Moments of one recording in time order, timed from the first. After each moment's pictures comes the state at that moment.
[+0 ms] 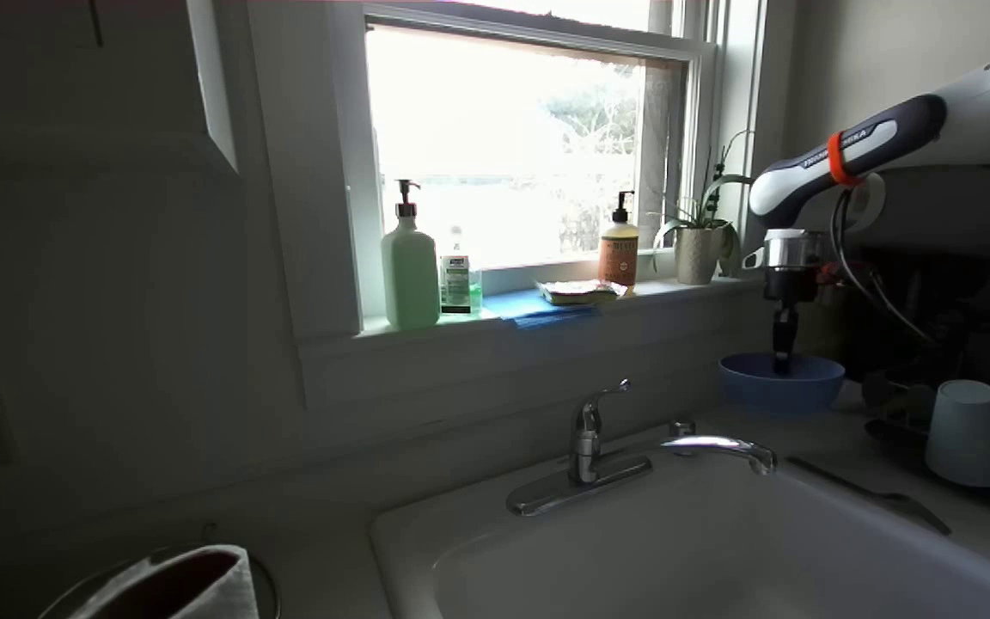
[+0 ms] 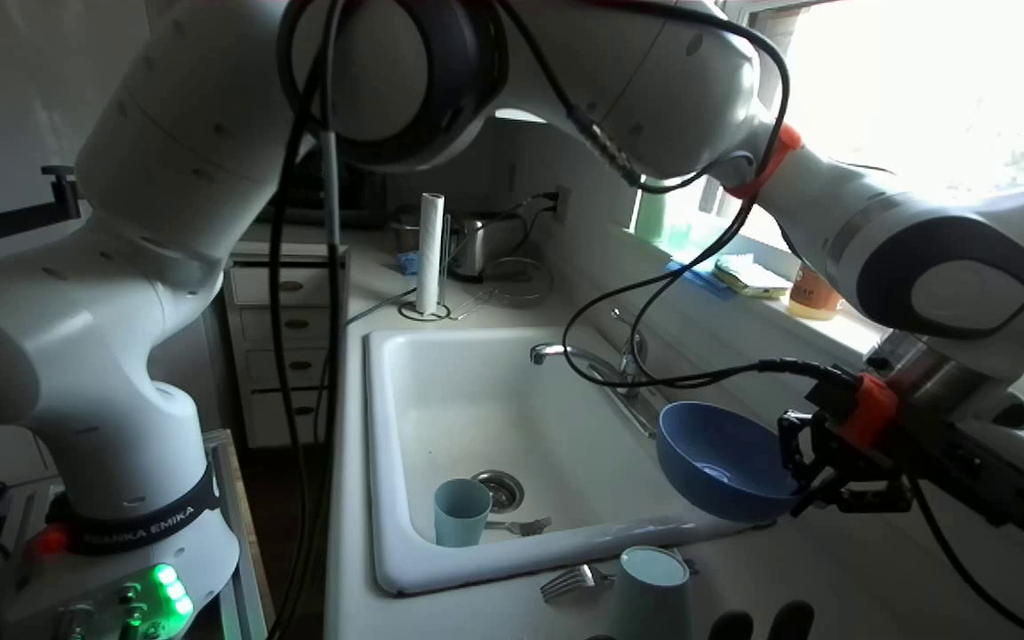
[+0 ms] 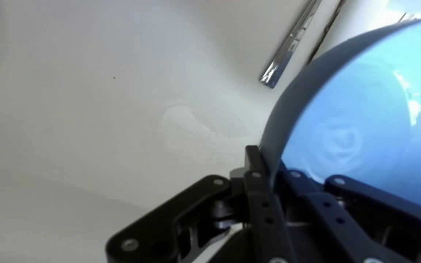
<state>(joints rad) -0.60 0.65 -0.06 -1.31 0.15 1.80 -0.86</state>
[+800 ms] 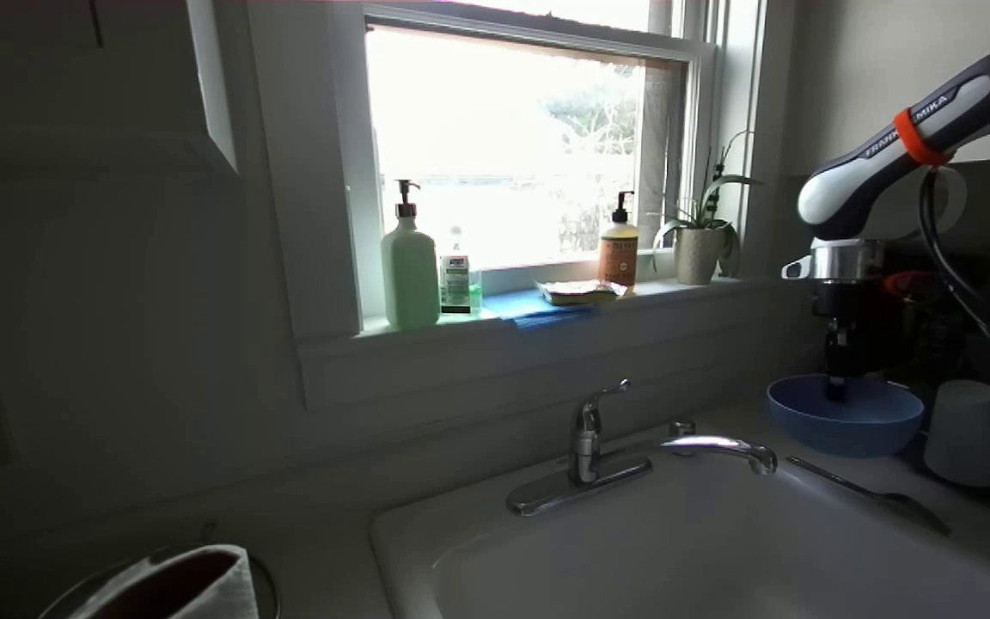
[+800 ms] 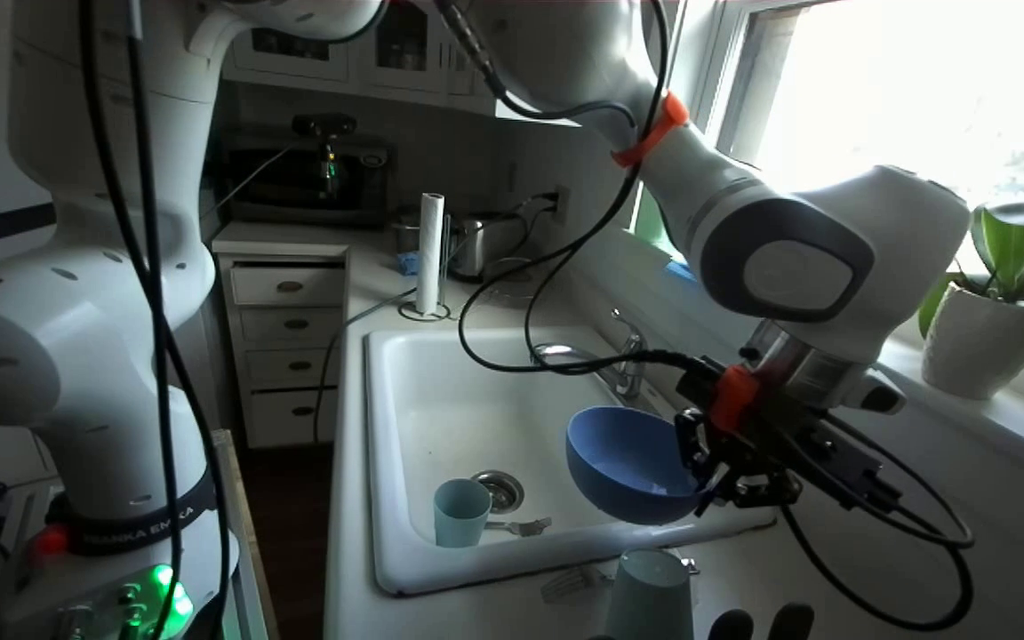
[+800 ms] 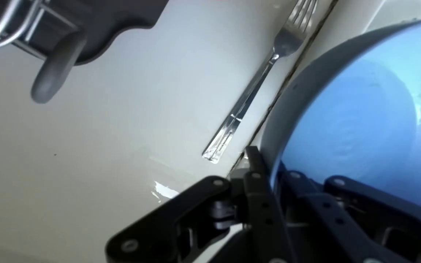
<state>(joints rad) -0.51 0.31 -0.13 -1.89 0.12 2.05 -0.89</state>
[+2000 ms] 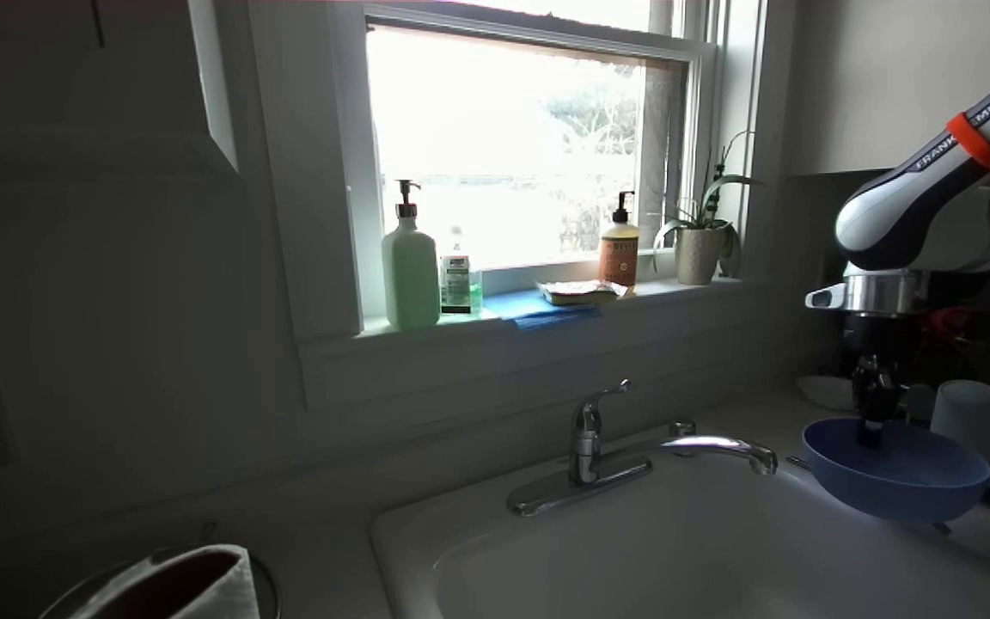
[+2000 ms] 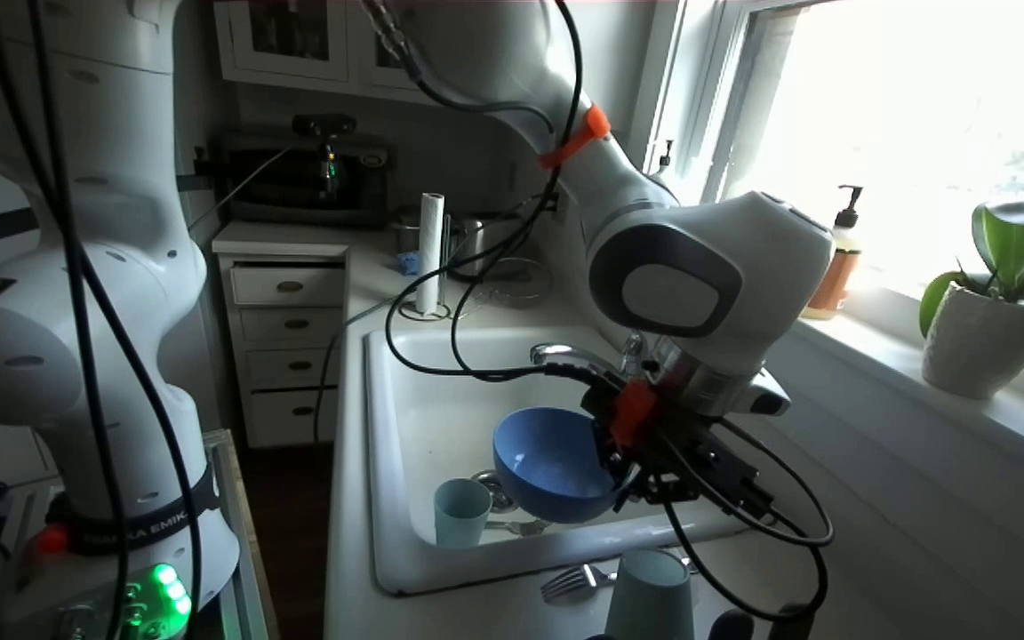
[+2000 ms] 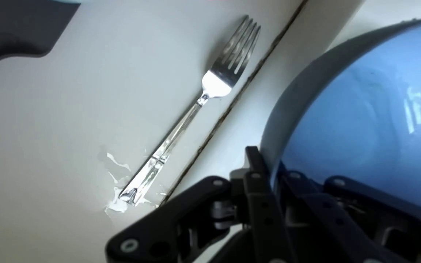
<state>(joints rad) -0.41 0.15 -0.18 -2.21 0.15 2.20 -1.00</state>
